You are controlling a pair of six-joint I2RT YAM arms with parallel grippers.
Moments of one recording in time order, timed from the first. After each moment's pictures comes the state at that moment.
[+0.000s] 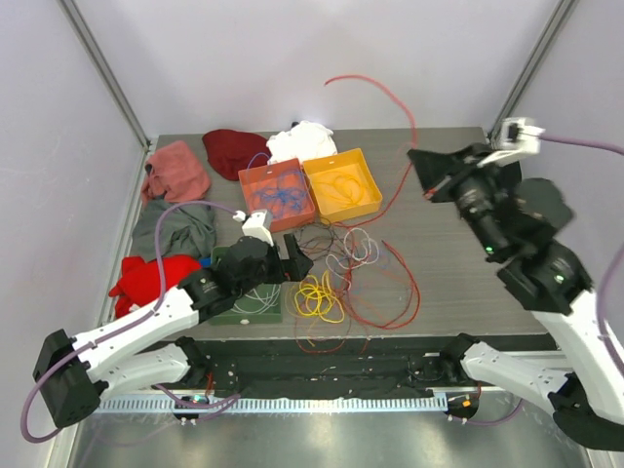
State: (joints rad) left arm -0.86 0.99 0.68 -0.22 -0.22 -0.76; right arm 0.67 0.91 1.35 -0.37 0.29 0.49
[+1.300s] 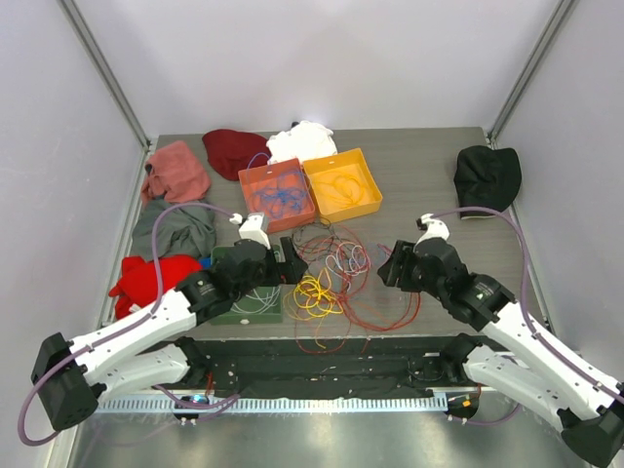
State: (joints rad) left arm -0.86 0.95 0.66 -0.26 -0.25 -0.74; right arm 0.67 0.73 0.68 -0.61 0.17 0.69
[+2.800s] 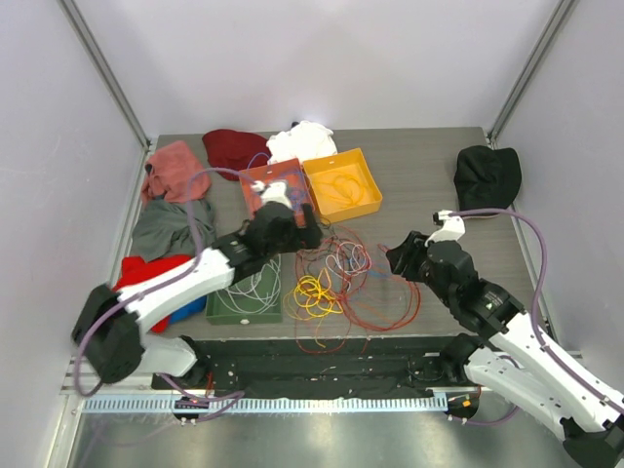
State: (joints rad) left arm -0.79 1.38 0.94 -0.16 -0.24 -0.68; right arm 0.67 0.64 0.66 -0.49 0.32 0.65
